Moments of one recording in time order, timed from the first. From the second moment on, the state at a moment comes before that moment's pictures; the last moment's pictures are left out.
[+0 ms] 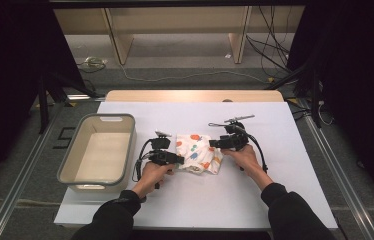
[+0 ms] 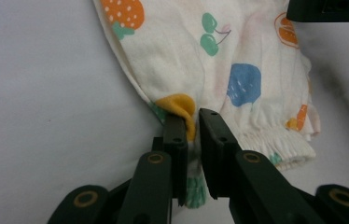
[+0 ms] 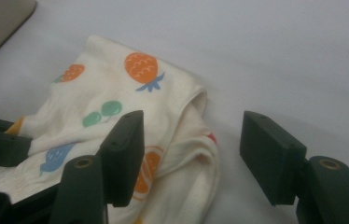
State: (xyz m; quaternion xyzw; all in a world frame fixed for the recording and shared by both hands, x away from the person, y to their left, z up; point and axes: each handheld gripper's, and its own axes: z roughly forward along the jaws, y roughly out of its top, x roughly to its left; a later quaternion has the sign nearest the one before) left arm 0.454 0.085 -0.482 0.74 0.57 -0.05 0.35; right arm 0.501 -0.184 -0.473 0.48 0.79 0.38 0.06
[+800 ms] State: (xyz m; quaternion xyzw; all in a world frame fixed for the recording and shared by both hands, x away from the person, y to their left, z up) left arm 0.453 0.085 -0.481 0.75 0.55 -0.05 0.36; right arm 0.505 -0.169 -0.483 0.50 0.79 0.36 0.05
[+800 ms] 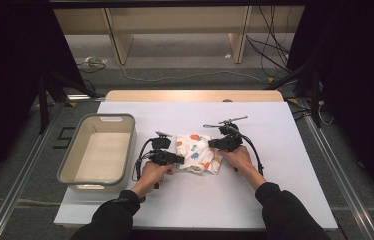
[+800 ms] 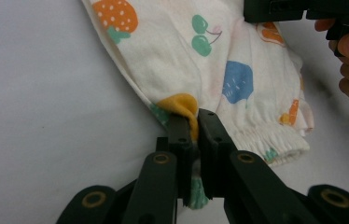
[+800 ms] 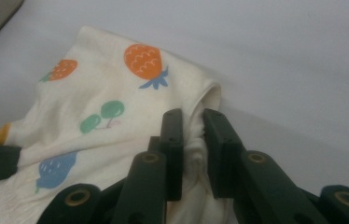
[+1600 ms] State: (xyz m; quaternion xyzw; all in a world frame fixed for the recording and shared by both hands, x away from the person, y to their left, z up) left arm 0.447 0.093 -0.449 0.75 0.52 -0.04 0.40; right arm 0.496 -0.166 -0.455 0.48 0.77 0.41 0.06
